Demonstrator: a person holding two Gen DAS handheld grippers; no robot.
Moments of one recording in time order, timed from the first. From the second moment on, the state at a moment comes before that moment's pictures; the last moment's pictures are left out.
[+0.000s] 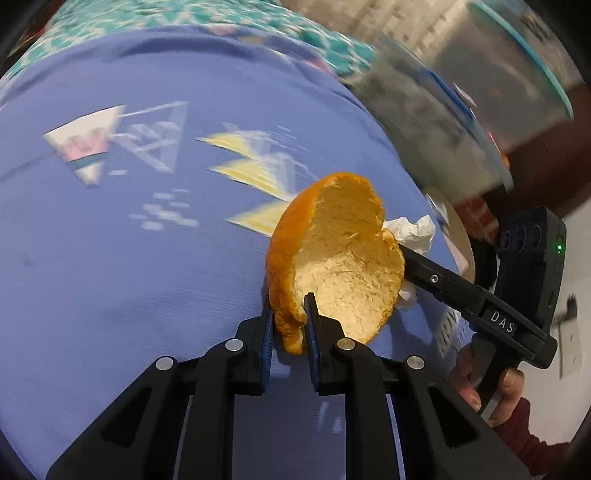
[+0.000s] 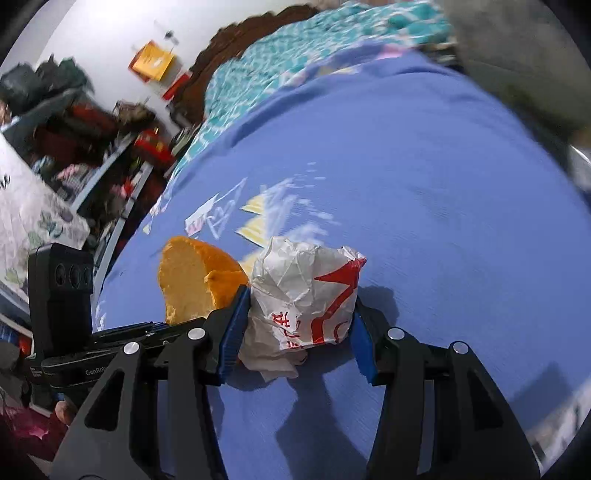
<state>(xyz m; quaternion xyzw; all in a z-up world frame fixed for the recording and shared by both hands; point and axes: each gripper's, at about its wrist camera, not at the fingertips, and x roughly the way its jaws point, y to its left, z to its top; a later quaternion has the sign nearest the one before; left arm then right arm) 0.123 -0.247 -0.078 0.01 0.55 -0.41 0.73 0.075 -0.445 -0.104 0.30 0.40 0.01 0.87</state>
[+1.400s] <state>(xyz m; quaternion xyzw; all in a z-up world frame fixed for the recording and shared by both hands) 0.022 -0.519 -0.071 0.20 0.47 -0.53 0.68 -0.106 -0.703 -0.105 0.37 0.24 -0.29 0.85</state>
